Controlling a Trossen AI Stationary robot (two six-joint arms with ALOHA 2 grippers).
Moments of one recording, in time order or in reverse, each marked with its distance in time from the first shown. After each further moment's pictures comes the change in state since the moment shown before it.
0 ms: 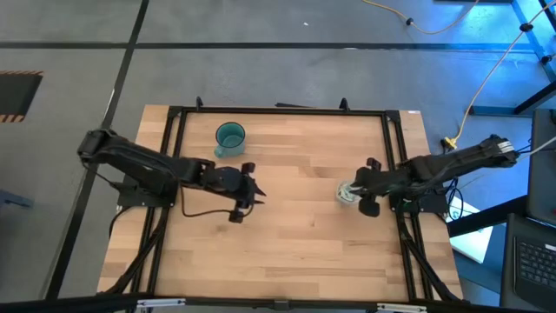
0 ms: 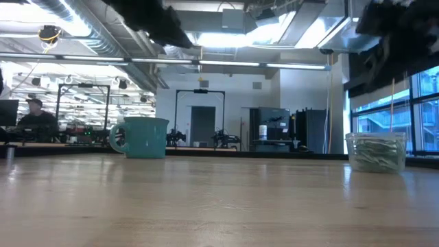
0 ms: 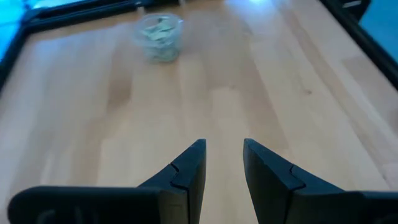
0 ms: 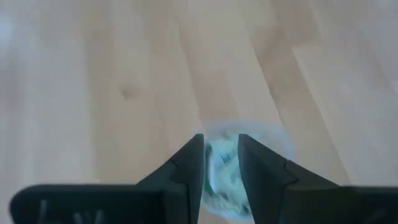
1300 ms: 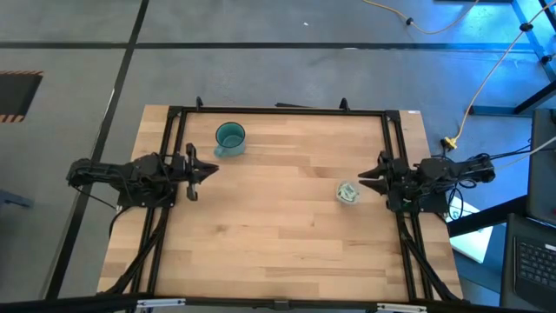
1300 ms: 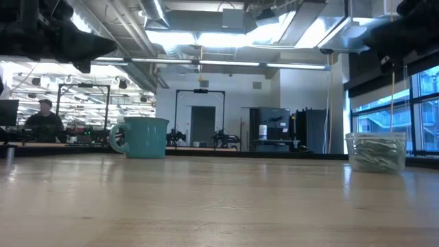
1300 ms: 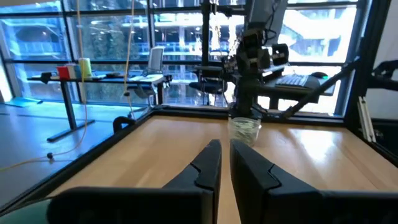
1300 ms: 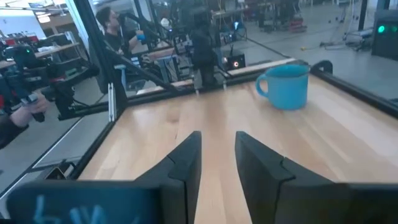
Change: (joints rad) left arm 0.112 -1.276 -0.833 0.246 -0.168 -0.071; right arm 0.003 -0.823 -0.407 0.489 0.021 -0.229
